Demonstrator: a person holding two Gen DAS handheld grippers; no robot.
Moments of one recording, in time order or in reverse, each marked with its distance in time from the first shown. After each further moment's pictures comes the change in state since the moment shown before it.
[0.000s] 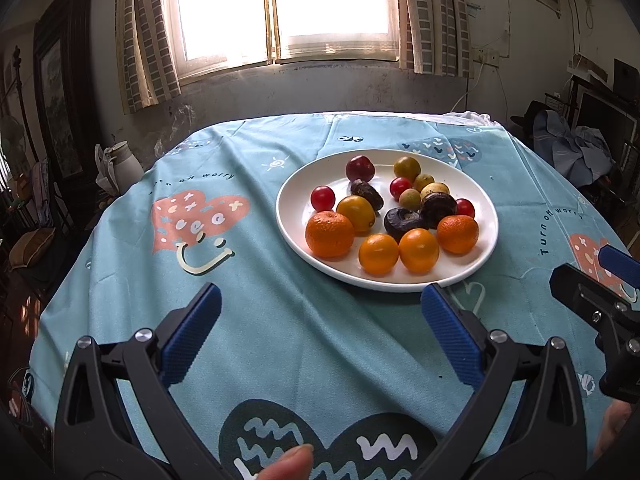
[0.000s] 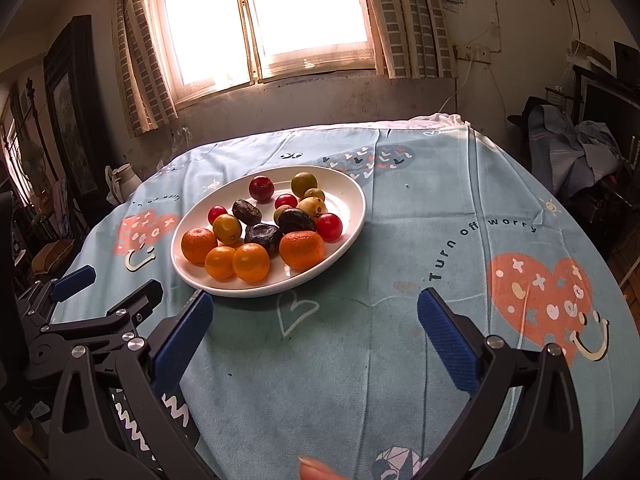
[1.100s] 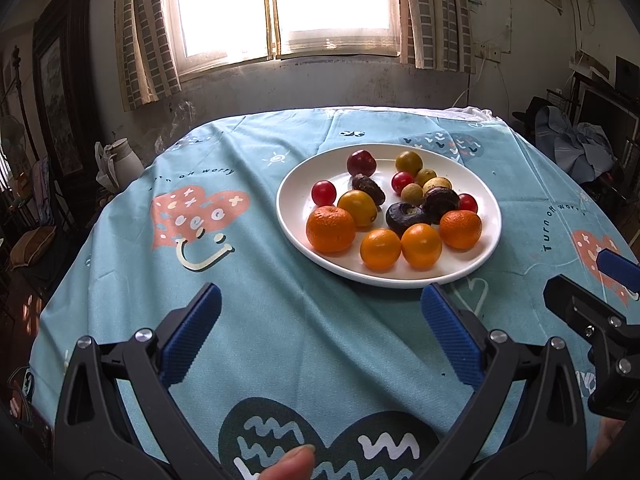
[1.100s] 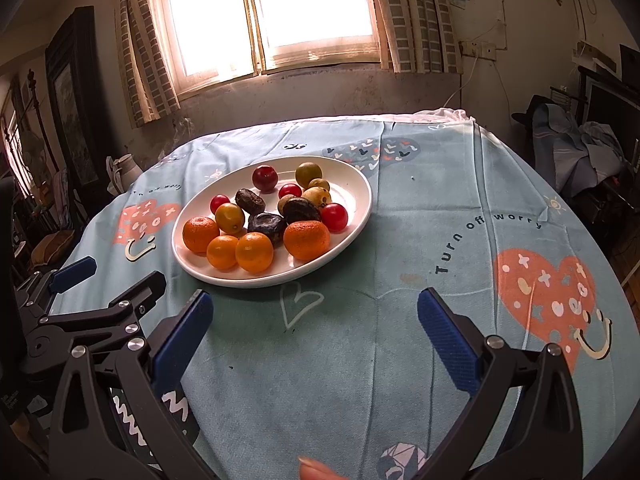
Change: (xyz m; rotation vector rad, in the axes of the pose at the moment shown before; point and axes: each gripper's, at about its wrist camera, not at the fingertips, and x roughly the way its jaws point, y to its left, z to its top) left arm 0.003 0.001 -0.004 0.001 0.013 0.001; right arm 0.005 0.006 -0.003 -0.016 0.028 0.001
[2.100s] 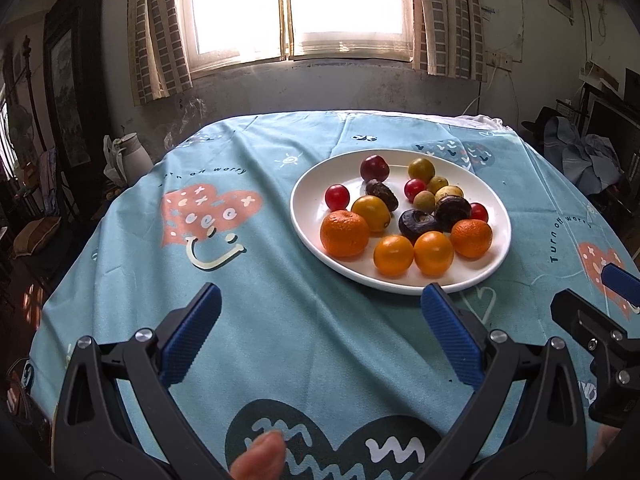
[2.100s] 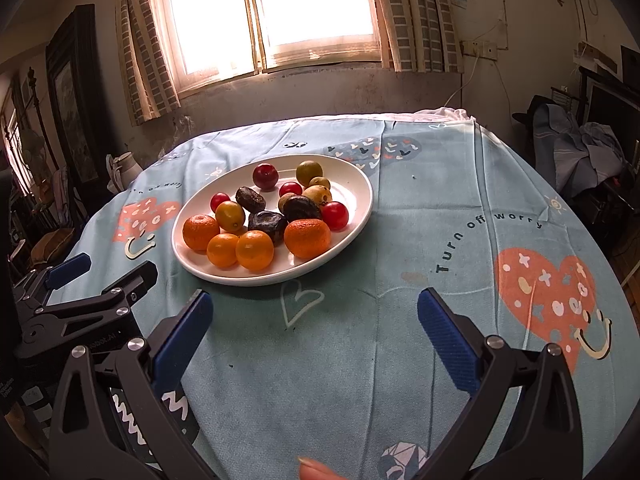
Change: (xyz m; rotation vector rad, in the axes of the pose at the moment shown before) left arm -0.001 0.009 0.005 -0.041 -0.001 0.022; right arm 0.002 0.002 -0.003 -0.003 0.003 0.000
